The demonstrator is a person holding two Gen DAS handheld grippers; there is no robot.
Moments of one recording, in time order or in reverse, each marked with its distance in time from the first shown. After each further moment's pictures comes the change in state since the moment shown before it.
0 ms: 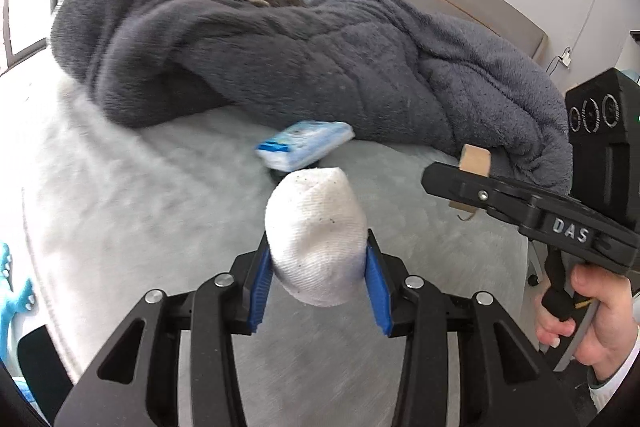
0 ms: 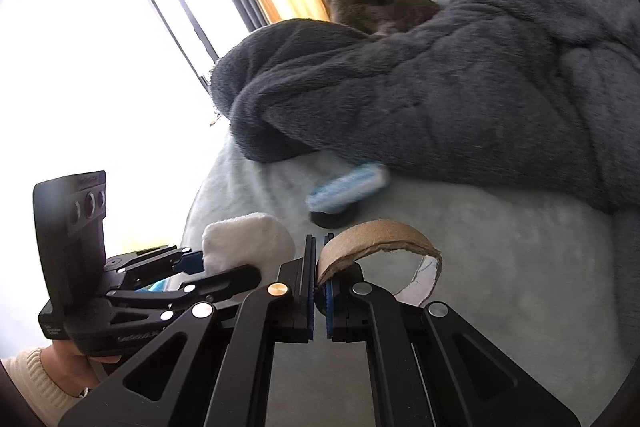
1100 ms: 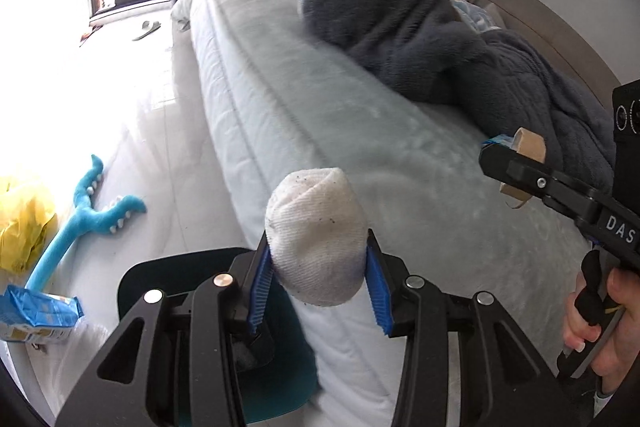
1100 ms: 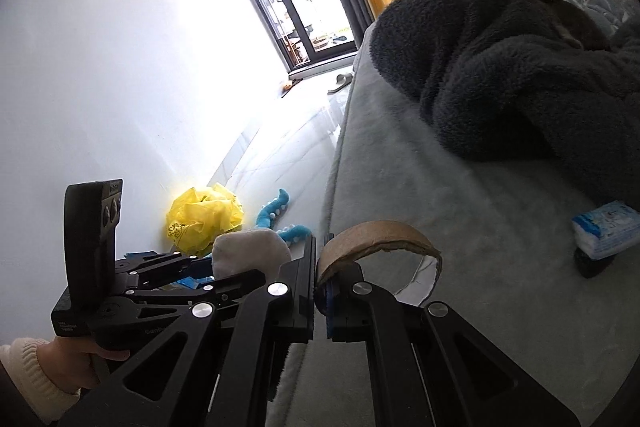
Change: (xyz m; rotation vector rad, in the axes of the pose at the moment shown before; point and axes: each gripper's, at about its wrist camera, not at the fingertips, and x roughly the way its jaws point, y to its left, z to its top) left arm -0.117 0.179 -0.067 -0.260 0.007 0.284; right arm 0.115 0.184 -0.003 -0.180 0.089 0.198
